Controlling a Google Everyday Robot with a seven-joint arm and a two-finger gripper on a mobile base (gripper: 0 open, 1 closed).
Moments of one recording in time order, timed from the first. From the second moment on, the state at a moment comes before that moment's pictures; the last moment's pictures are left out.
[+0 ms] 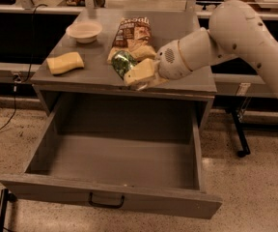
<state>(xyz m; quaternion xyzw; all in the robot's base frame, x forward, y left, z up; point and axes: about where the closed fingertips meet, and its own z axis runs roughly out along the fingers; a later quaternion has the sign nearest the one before) 0.590 -0.008 0.880 -0.87 -0.21 -0.21 0.40</state>
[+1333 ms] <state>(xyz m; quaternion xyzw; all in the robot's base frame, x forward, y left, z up) 0.504 0.010 0.795 -0.84 -0.42 -0.18 0.27</state>
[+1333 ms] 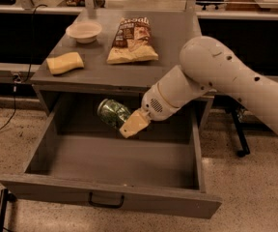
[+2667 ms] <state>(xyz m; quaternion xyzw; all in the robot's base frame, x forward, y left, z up) 0.532 0.021 0.664 -0.81 -0.51 -0.24 0.18</state>
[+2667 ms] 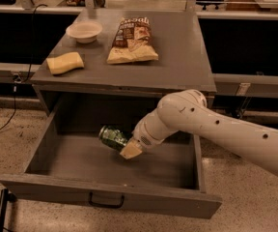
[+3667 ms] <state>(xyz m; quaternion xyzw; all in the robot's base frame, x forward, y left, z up) 0.528 0.031 0.644 -0.78 -0.55 -0.22 0.20</state>
